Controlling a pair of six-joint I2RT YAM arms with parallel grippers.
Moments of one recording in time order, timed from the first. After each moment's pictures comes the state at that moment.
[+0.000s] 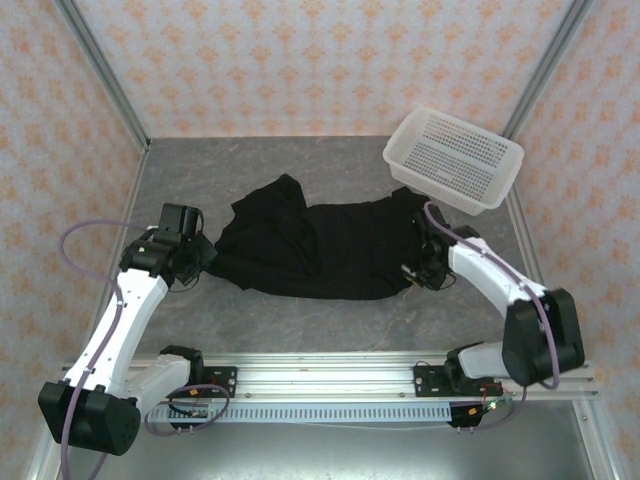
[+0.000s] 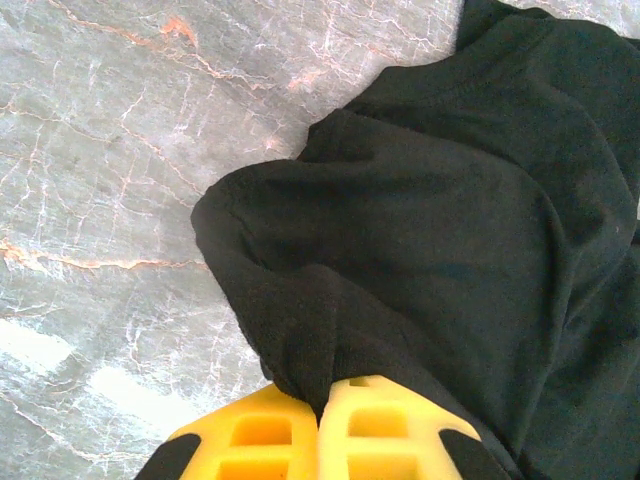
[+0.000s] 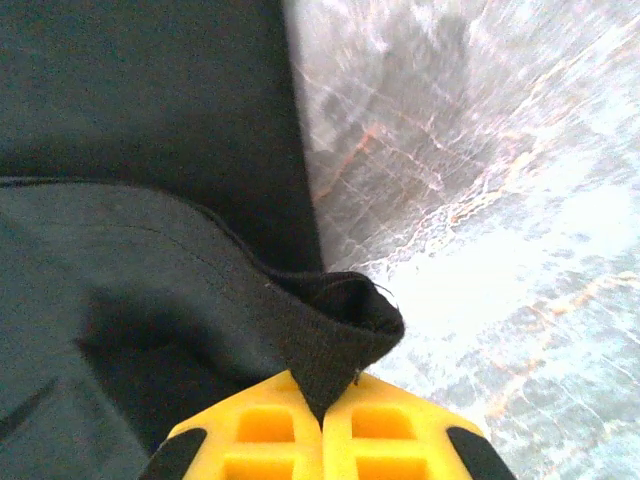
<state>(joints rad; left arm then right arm) -0.10 1.00 0.94 -1.01 -0.09 -0.90 0.29 1.31 0.87 -0.89 -0.09 0.91</state>
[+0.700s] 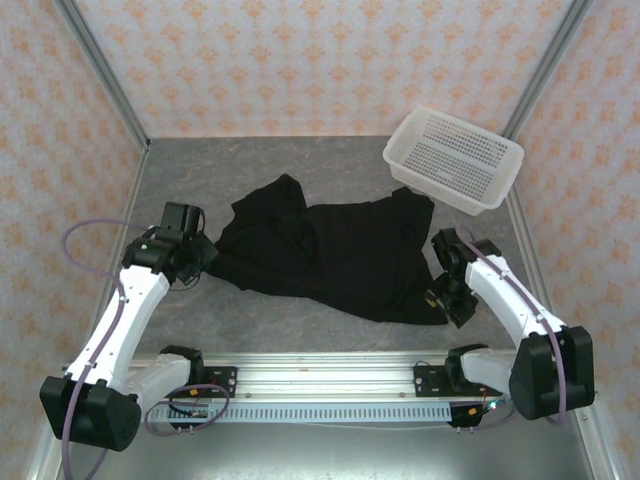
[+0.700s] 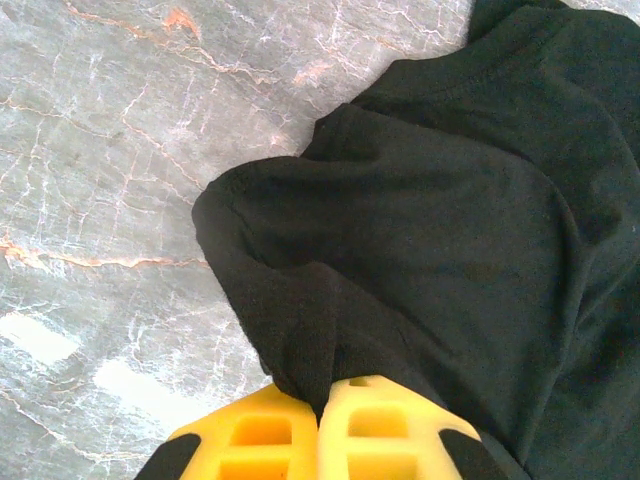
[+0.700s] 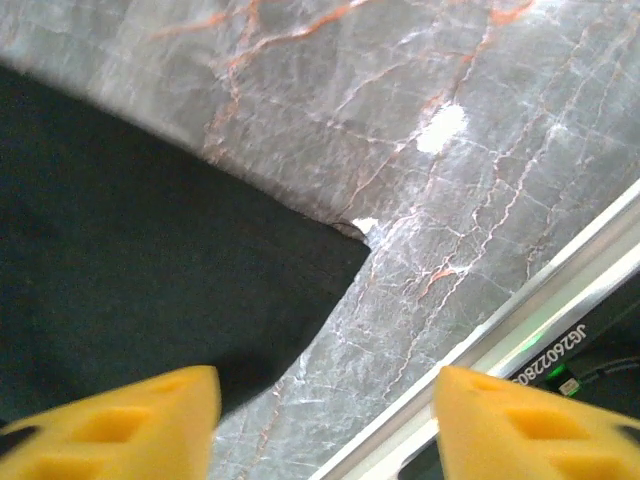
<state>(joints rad) -0.10 1.02 0.94 -1.01 -0.09 -0.90 0.18 1.17 0.76 -1.22 0.02 1.09</state>
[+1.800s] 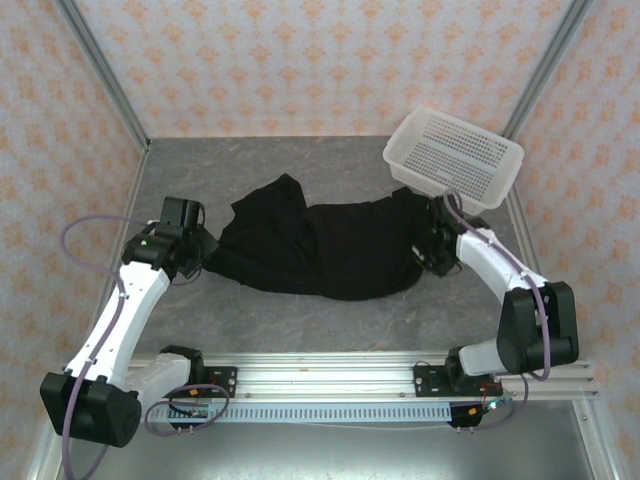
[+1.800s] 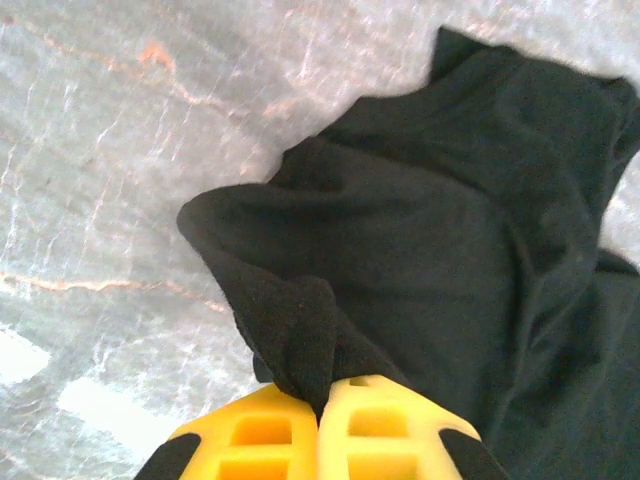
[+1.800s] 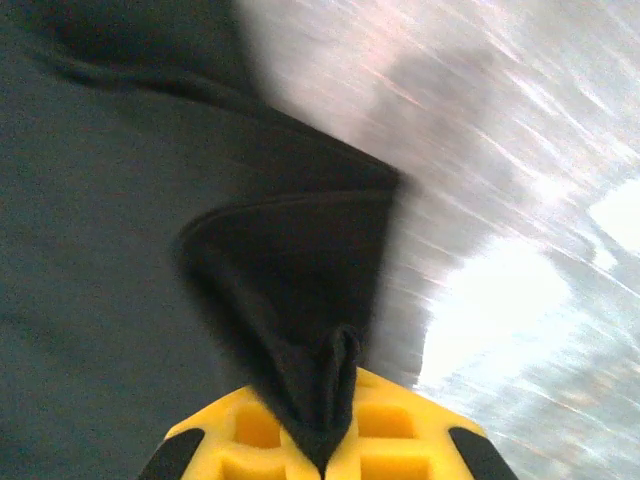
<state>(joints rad) -0.10 1.05 0.99 -0.97 -0.10 -0.93 0.16 1.42 0.95 -0.76 -0.08 0.99</state>
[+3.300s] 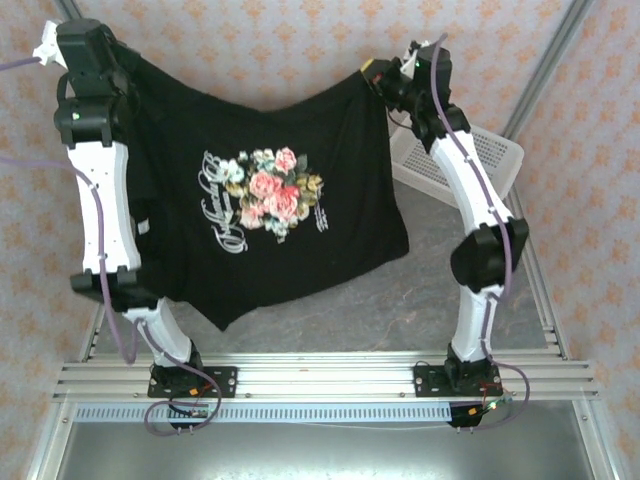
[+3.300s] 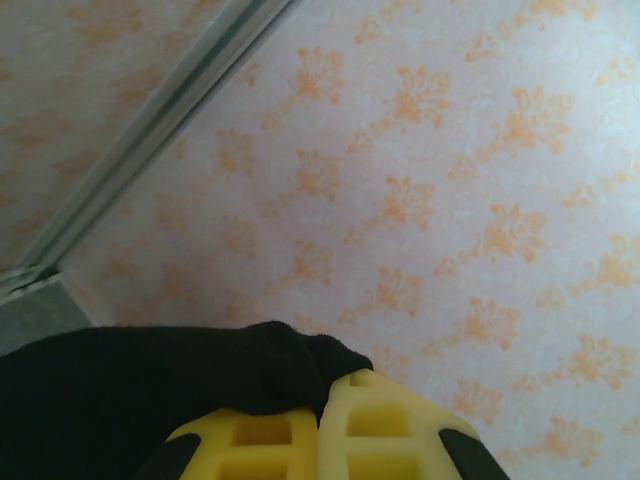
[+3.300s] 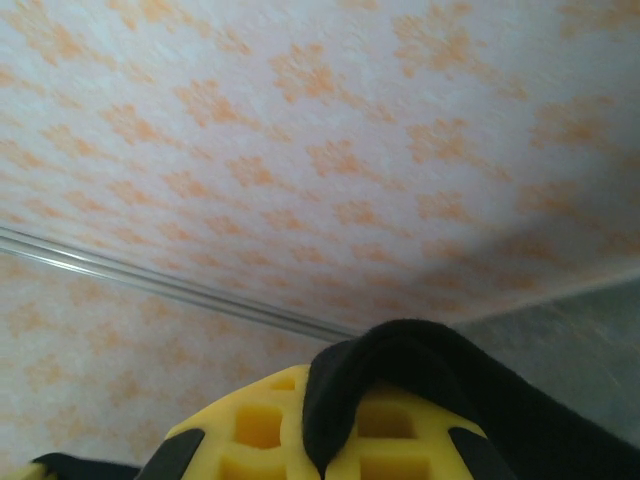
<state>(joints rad) 0.21 1.87 2.53 -0.83 -0.19 -0.92 0.25 2.06 2.27 -0.29 -0.40 1.05</state>
